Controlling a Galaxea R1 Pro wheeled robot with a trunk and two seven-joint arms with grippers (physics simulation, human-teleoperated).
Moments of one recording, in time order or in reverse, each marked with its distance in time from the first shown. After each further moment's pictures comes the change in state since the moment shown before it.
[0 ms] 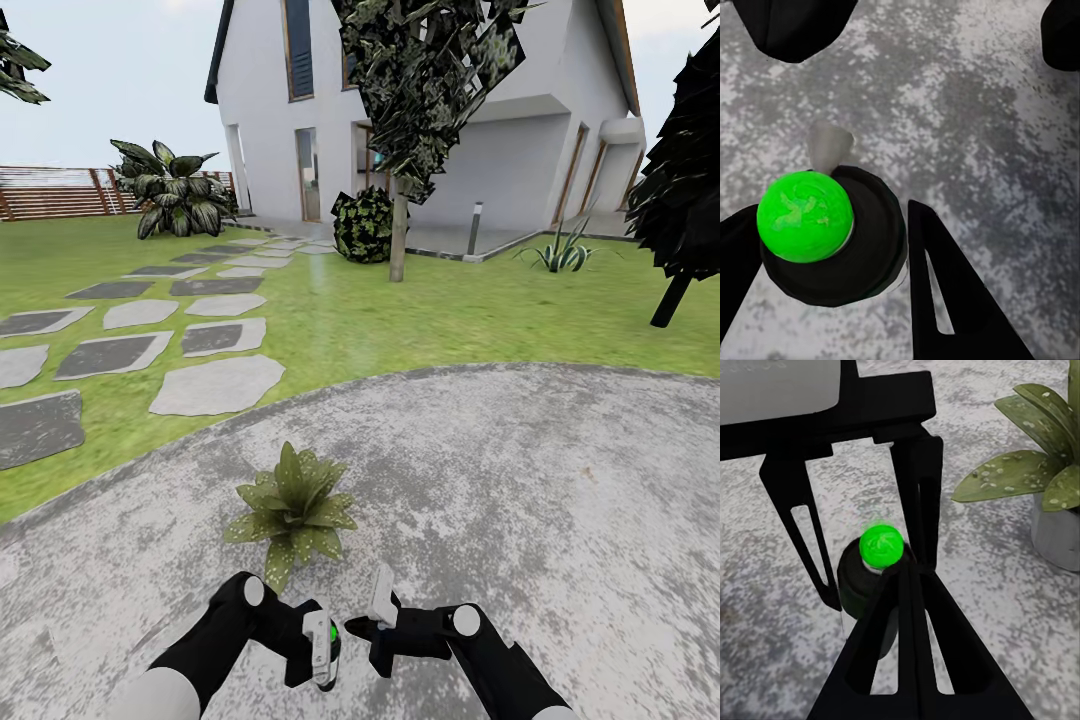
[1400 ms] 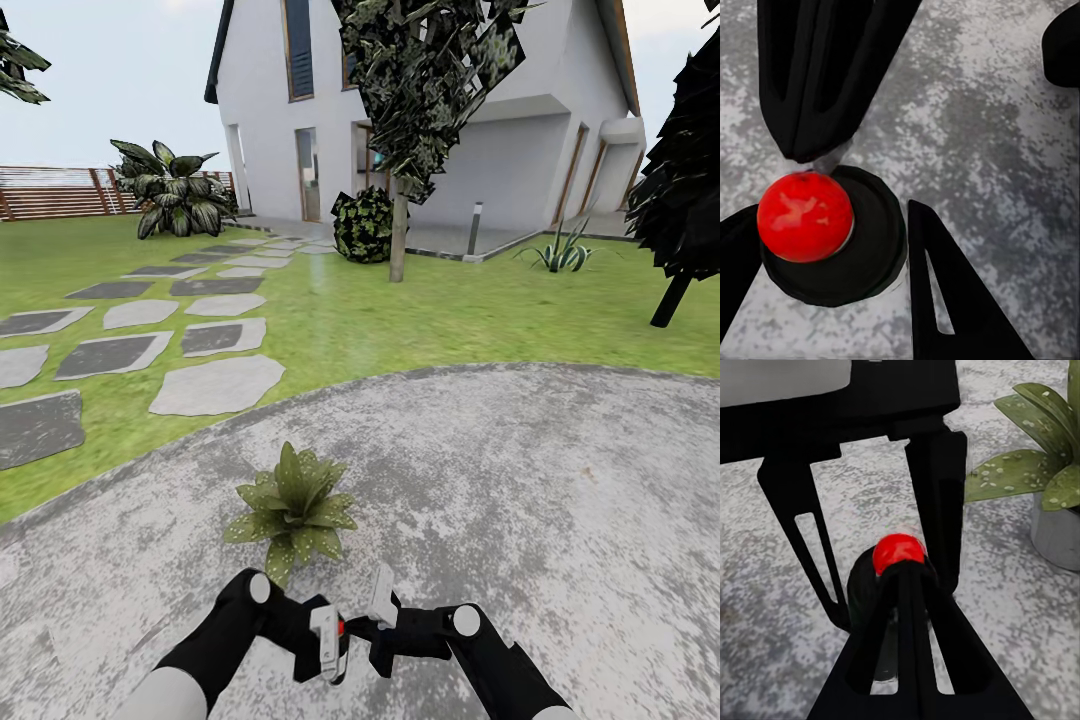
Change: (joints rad) left arm 0.003 -0.023 0.006 -0.024 0.000 0.001 -0.002; right arm 0.000 0.000 0.000 0.002 0.000 0.000 -0.002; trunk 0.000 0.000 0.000
